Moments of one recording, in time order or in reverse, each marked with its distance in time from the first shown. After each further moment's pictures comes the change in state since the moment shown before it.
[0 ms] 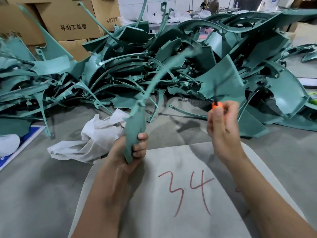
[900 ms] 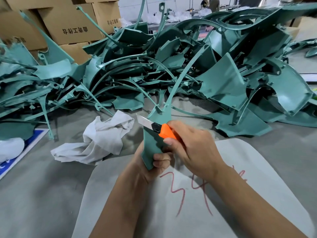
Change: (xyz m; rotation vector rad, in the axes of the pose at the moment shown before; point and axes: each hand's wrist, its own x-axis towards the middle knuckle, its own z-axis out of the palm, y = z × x) left_hand 0.008 -0.039 0.024 -0.014 -0.193 -0.205; right_hand -0.027 -0.015 0.037 -0.667 -0.245 -0.443
